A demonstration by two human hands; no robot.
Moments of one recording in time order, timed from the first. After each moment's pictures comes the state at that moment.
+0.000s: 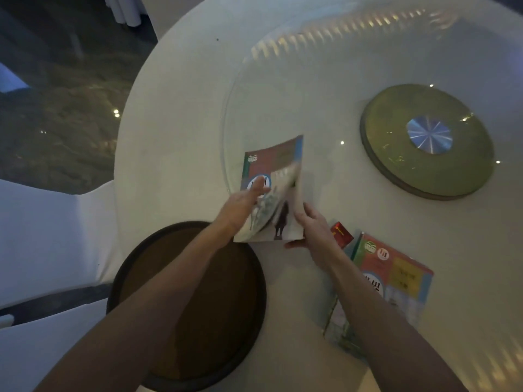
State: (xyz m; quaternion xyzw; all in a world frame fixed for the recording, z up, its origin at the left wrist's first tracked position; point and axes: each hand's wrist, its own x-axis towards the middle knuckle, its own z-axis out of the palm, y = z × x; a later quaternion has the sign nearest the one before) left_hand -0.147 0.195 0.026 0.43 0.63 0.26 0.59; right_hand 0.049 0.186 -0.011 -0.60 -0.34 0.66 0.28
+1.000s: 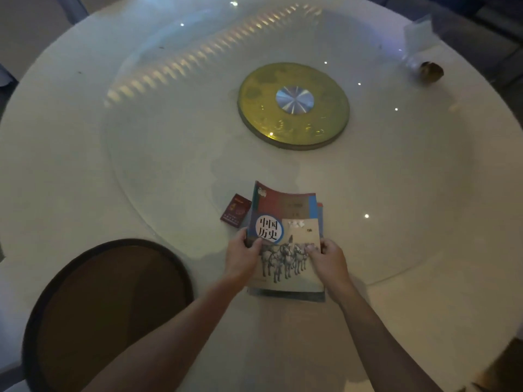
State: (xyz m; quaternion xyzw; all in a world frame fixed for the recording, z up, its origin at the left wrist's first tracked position) left_hand 0.071 0.064 -0.025 0.48 0.63 0.23 0.56; right_hand 0.256 -0.006 -0.017 -0.81 -0.25 0.42 0.34
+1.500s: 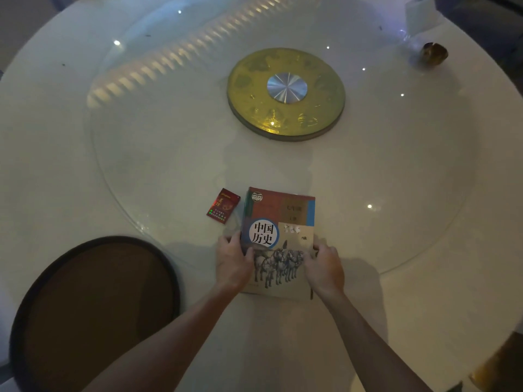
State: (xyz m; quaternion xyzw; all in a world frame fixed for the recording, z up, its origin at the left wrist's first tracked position) left_hand 0.085 0.047 -0.054 0.60 0.70 0.09 0.38; right_hand 0.272 -0.020 -0.050 -0.88 -0.33 0.30 0.13
